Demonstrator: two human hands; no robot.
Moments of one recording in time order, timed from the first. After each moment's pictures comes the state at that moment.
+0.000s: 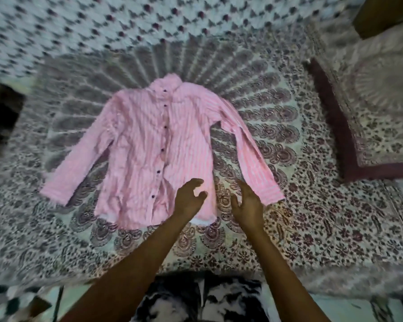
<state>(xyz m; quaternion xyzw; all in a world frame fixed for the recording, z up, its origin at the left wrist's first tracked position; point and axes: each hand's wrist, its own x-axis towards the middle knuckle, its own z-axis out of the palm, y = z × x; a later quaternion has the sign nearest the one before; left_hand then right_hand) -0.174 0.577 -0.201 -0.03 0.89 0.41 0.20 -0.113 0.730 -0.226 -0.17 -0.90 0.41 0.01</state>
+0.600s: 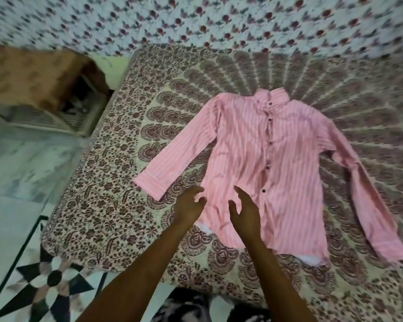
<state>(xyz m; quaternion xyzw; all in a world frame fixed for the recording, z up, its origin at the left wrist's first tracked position) -0.258 0.211 -0.214 -0.14 0.88 0.42 0.15 -0.225 0.369 -0.227 -0.07 -0.89 0.44 -0.01</state>
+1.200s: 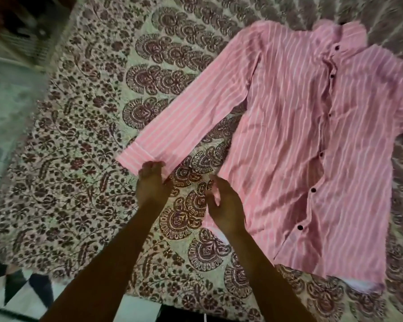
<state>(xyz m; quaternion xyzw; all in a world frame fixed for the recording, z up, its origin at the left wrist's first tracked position) -0.323 0.089 -0.384 -0.19 0.95 0.23 0.13 -0.295 0.266 -0.370 -0.02 -0.89 0.43 -0.12</state>
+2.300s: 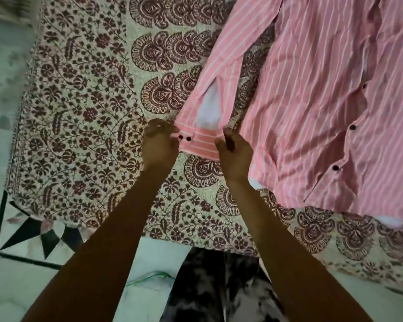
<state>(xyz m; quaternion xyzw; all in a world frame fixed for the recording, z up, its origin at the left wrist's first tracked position) -0.290 0.045 -0.386 -0.11 0.96 0.24 0.12 -0.273 0.203 -0.387 -0.25 -0.79 0.55 -0.04</state>
